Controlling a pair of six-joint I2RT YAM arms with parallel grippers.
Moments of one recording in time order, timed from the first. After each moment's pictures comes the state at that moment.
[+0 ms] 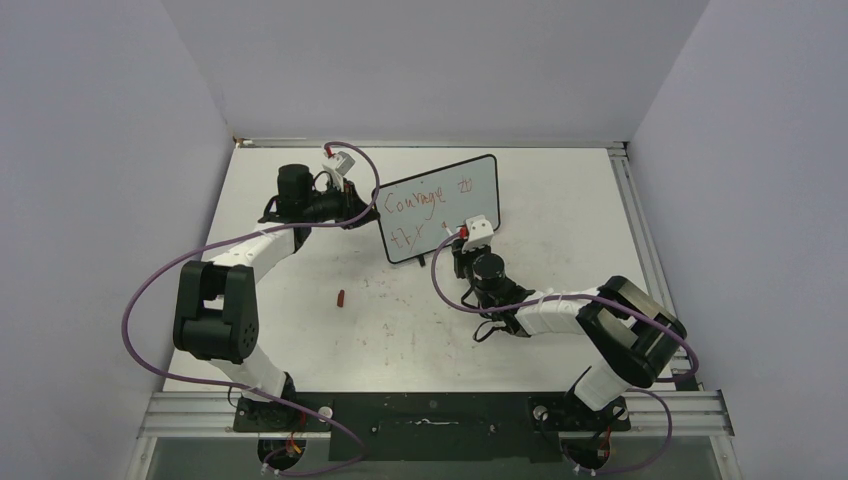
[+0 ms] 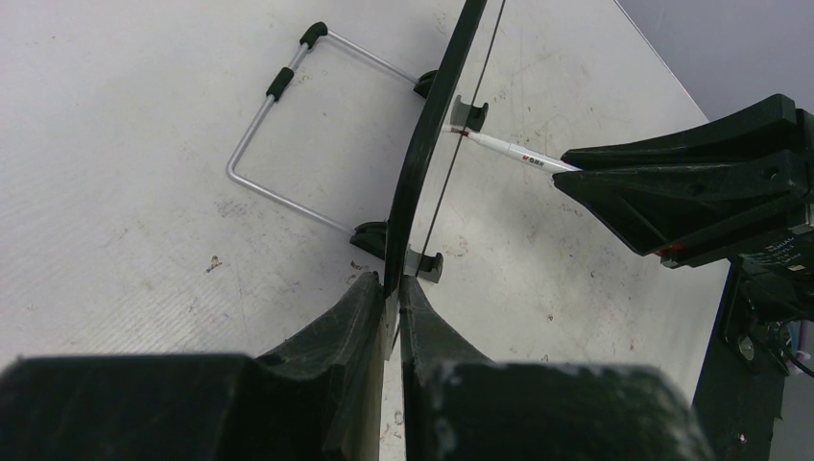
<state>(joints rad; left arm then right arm) -0.14 1.65 1.03 0.14 0.83 -0.15 0.77 1.57 0.54 0.82 0.43 0.07</state>
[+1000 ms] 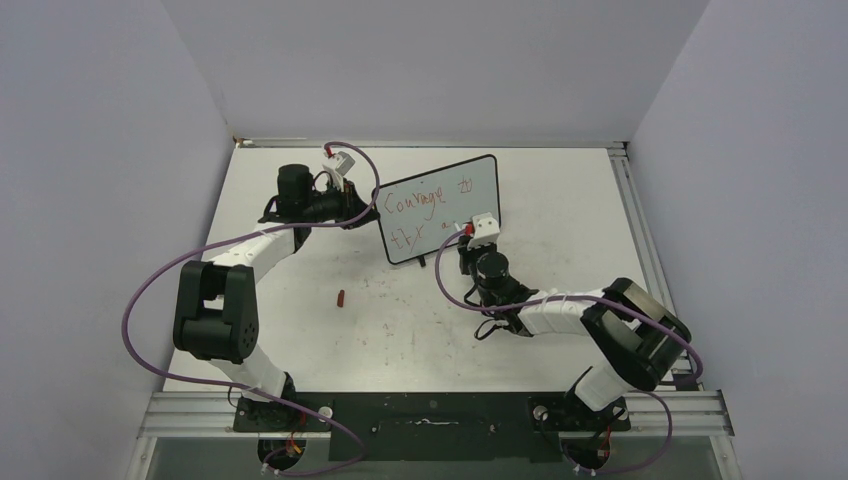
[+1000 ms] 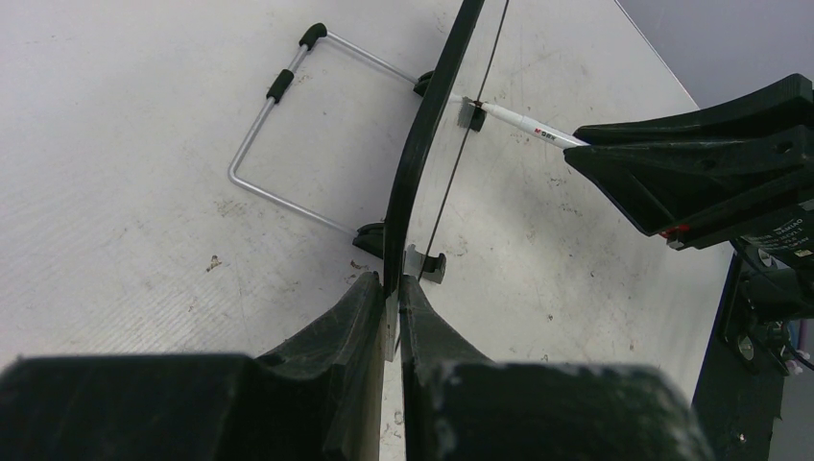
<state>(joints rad) -0.14 1.65 1.03 0.14 0.83 -0.15 0.76 1.54 0.53 0.82 0.48 0.06</state>
